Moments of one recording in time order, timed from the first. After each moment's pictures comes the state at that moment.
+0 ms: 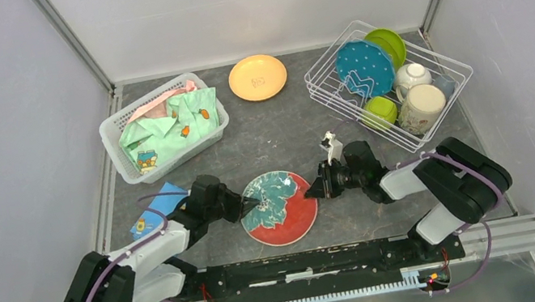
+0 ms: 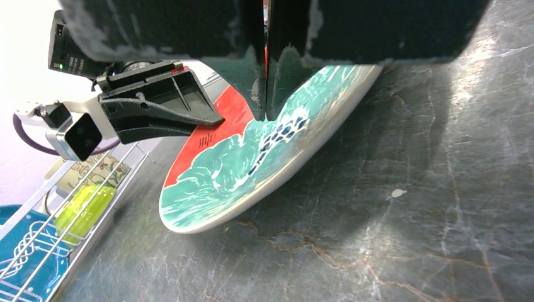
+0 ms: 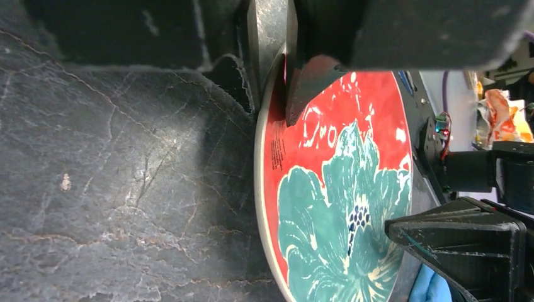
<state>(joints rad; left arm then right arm) -0.55 1.11 0.29 0.04 0.18 -1.49 0.57 1.53 0.32 0.63 -0.53 0.57</state>
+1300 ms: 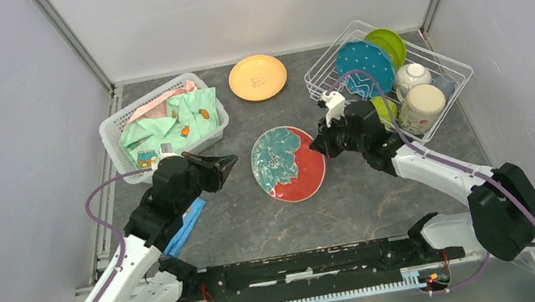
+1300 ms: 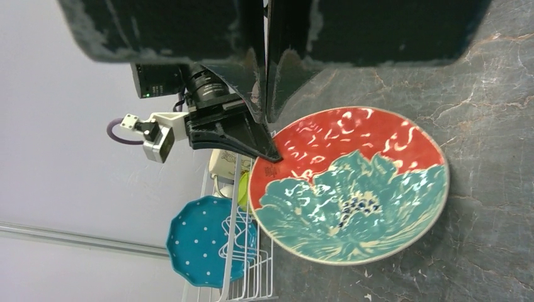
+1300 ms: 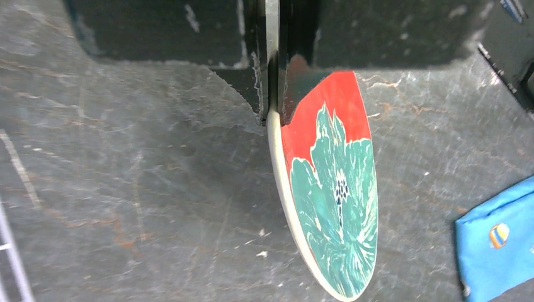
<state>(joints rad) -0.55 0.74 0.69 -0.37 -0.06 -1.49 0.51 1.26 0.67 0.10 -0.28 0.18</state>
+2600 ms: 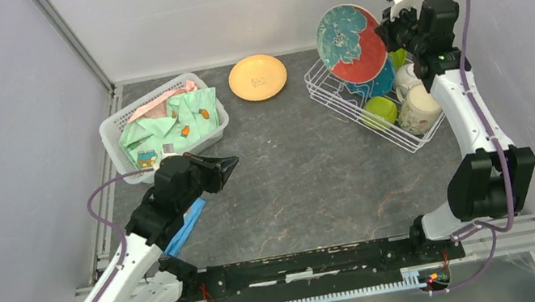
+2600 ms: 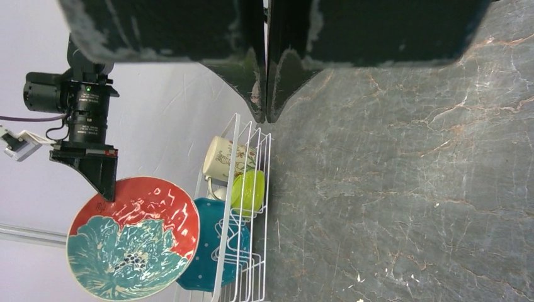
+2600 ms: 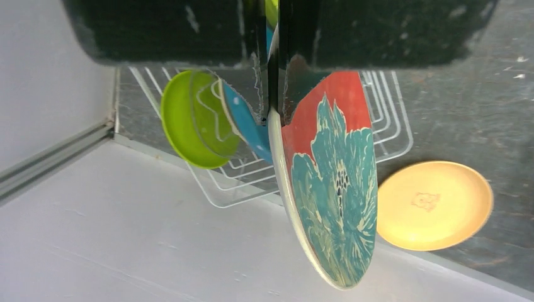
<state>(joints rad) -0.55 0.76 0.68 -0.37 -0.05 -1.49 -0.05 1.46 1.39 -0.11 -0.36 -0.22</state>
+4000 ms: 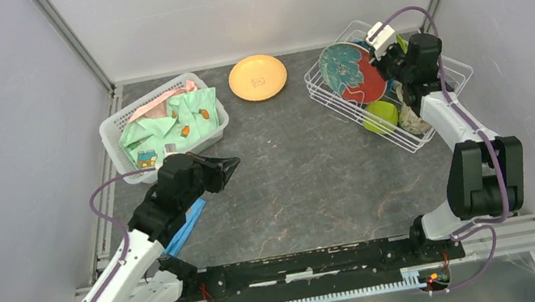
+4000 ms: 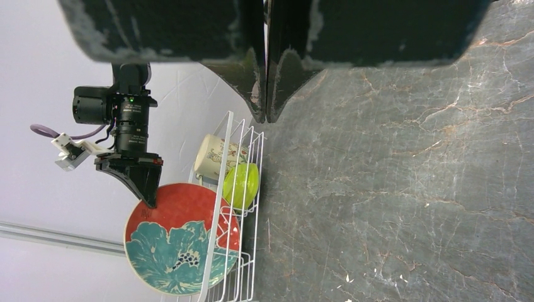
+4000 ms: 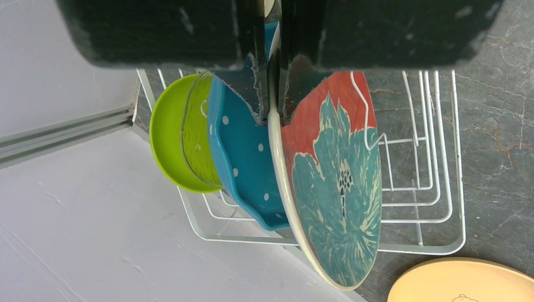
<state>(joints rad) -0.55 0.79 0.68 -0.37 -0.05 -1.49 -0.07 1.49 1.06 0.17 -0.40 -0.57</state>
